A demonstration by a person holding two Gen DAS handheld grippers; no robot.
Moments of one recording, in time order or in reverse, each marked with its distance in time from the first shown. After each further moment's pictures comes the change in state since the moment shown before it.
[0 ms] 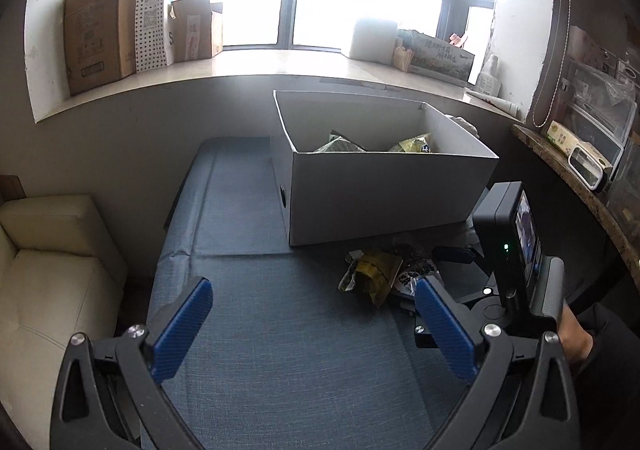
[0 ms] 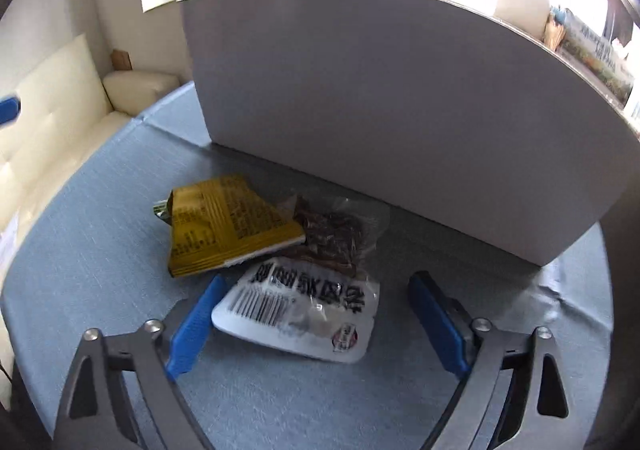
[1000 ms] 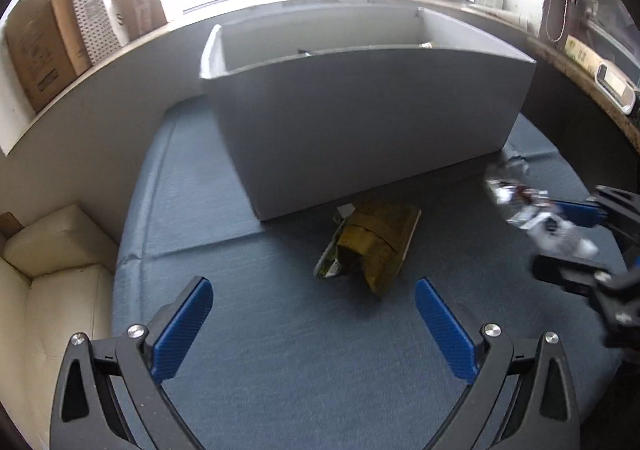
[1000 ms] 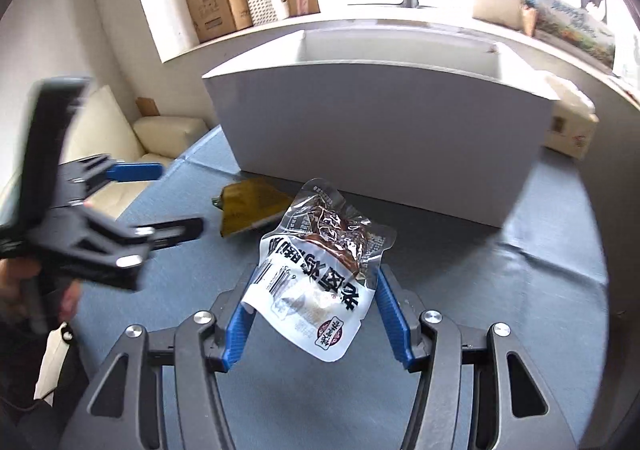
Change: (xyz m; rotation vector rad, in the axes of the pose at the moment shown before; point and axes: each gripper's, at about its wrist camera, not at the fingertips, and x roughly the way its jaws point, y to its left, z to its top) left arm 0.108 -0.034 0.003 0.167 0.232 0.057; right arm -0.093 -0.042 -0.036 0.104 -0.110 0.122
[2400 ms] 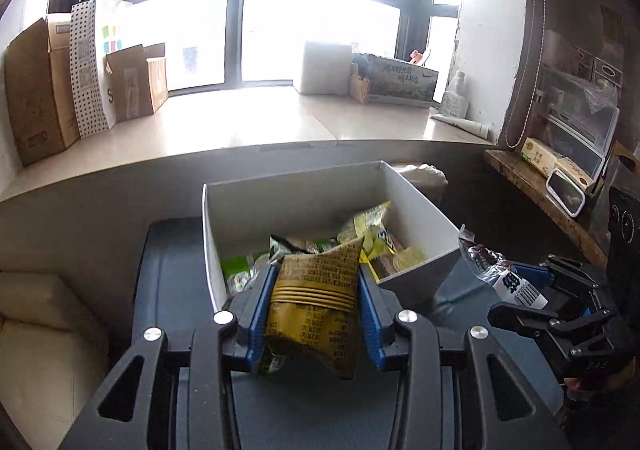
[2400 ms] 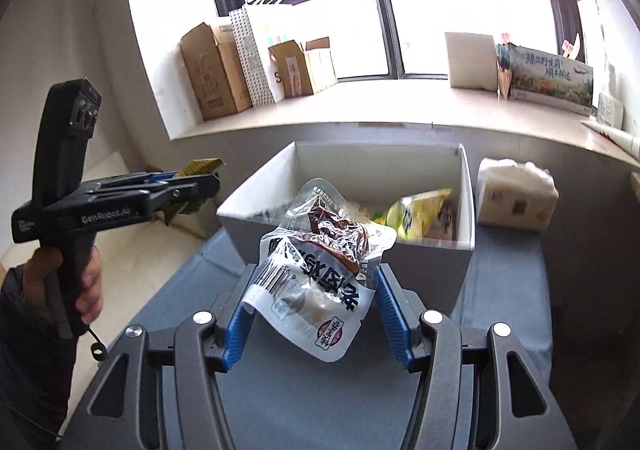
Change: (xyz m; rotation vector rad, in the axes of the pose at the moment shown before) left arm -0.106 0.014 0.107 -0.046 -0.287 -0.149; right arm -0.067 -0.025 0.070 0.036 -0.214 0.031
